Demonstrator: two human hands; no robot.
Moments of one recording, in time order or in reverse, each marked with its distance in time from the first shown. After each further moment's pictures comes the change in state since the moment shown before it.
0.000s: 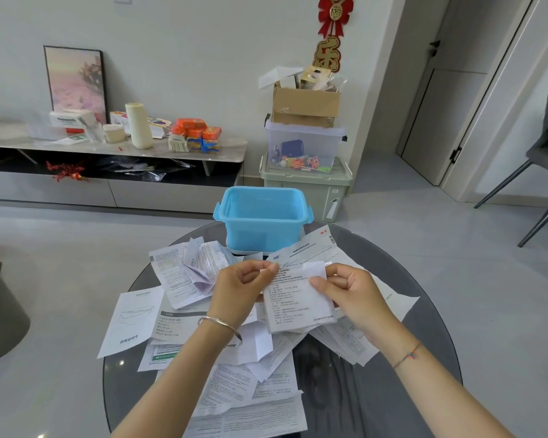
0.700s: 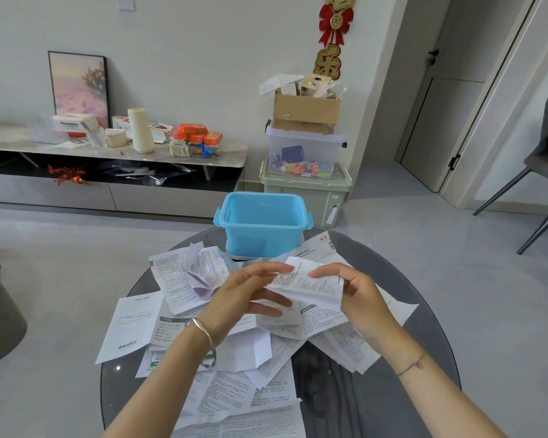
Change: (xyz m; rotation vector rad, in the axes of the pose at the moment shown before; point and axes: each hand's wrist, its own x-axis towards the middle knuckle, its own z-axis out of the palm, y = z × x) left_hand -0.008 0.015 -0.013 -0.062 -0.325 0.003; right_hand 0.000 -0.004 -0.005 0.028 -0.049 -0.138
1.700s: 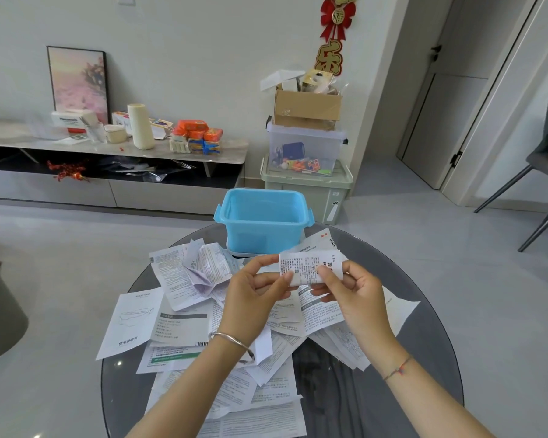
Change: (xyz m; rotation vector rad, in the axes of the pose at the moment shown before) left_hand 0.005 -0.015 0.030 -0.061 0.294 0.160; right_hand -0.005 0.000 0.019 0.045 0.301 -0.019
